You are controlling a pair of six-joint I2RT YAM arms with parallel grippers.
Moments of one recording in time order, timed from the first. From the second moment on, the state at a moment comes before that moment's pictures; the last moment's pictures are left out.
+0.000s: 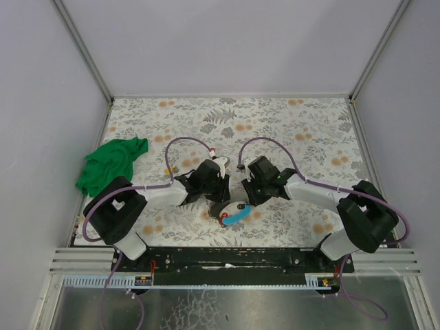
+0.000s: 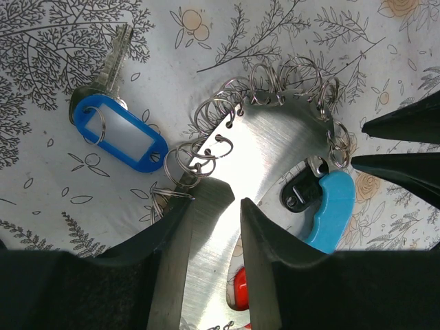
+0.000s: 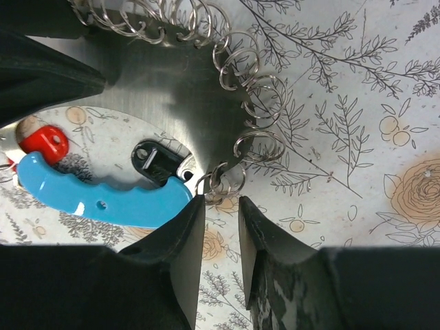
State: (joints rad) left arm -0.76 1.61 0.73 0.06 0.14 -0.47; right arm 0.74 1.50 0.80 -0.38 -0.08 0.16
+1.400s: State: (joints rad) left arm -0.76 1.61 0.74 0.05 0.13 -0.44; right arm 0.74 1.58 0.85 -0.32 -0.02 -0.01
